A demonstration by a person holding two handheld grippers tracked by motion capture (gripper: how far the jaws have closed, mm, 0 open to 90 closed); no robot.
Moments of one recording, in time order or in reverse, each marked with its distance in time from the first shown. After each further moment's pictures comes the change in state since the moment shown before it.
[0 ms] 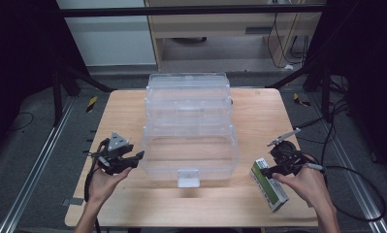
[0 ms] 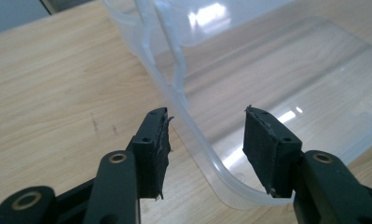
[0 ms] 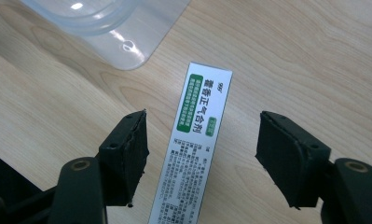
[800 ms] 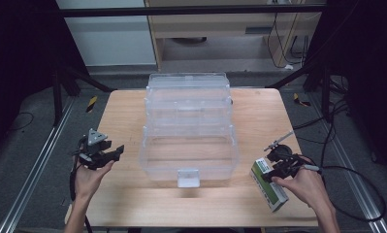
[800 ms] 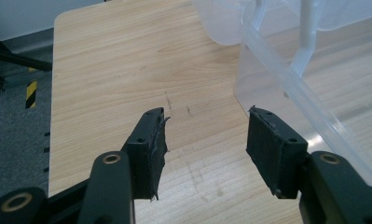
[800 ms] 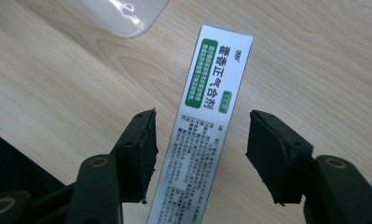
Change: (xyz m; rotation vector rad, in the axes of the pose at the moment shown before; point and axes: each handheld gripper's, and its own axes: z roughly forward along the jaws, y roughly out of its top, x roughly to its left) left arm 0.049 -0.020 -0.001 0.026 0.141 -0.109; right arm 0.003 -0.002 0.011 0.116 0.008 -0.025
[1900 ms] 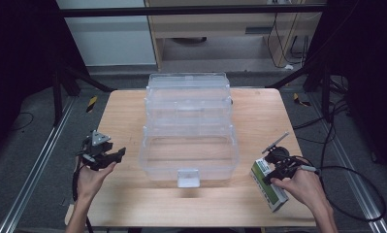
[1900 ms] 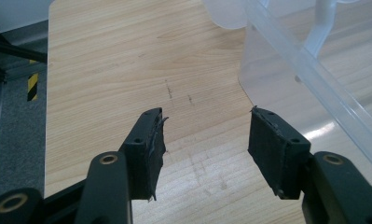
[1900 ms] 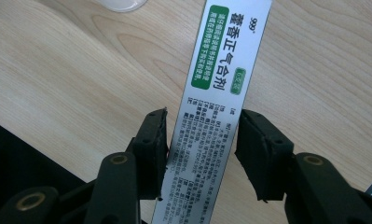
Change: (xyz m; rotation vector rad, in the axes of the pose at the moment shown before) left arm -0.002 -0.005 0.010 0.036 0.007 0.009; right arm 0.001 0.001 0.009 0.099 0.013 0.024
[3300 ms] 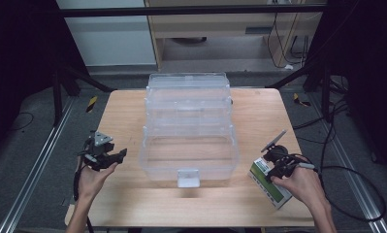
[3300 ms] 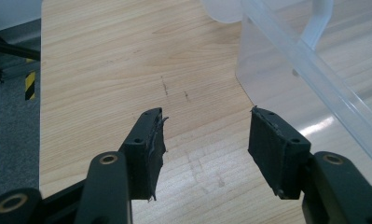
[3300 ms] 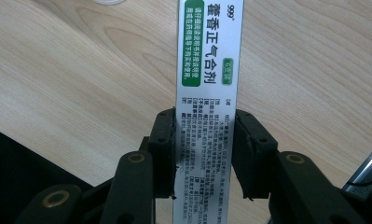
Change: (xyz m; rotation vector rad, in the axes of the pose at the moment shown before) left arm -0.003 -0.001 0.003 0.017 -0.007 0.015; right arm 0.000 0.006 -0.001 0.050 -0.039 0.015
